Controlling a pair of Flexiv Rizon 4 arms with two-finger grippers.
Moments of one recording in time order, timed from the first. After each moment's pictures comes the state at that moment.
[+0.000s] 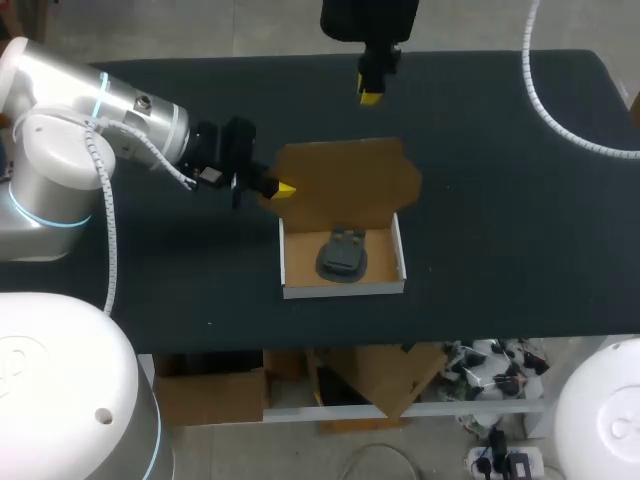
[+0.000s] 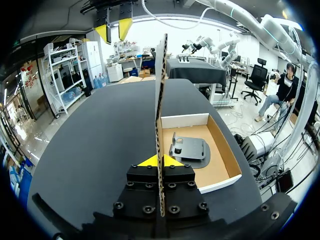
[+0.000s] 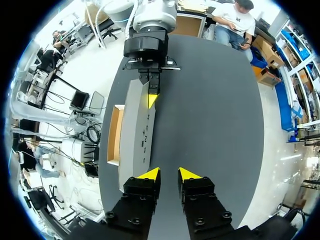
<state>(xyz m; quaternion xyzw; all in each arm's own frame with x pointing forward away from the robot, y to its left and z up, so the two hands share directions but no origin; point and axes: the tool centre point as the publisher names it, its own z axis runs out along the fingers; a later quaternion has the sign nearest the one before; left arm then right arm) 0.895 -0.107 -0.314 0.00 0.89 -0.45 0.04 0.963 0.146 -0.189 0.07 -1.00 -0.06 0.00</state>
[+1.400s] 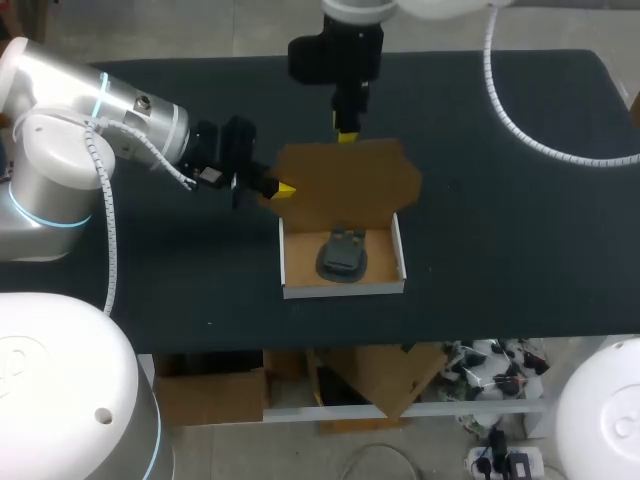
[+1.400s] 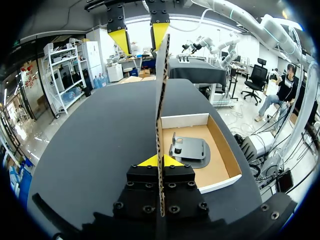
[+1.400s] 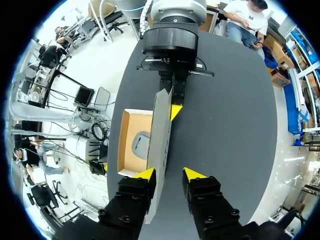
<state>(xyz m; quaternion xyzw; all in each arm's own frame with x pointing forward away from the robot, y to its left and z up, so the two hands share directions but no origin) 0.895 -0.107 -0.315 0.00 0.89 -0.45 0.04 0.914 0.179 -0.217 0.08 -1.00 -0.03 0.02</state>
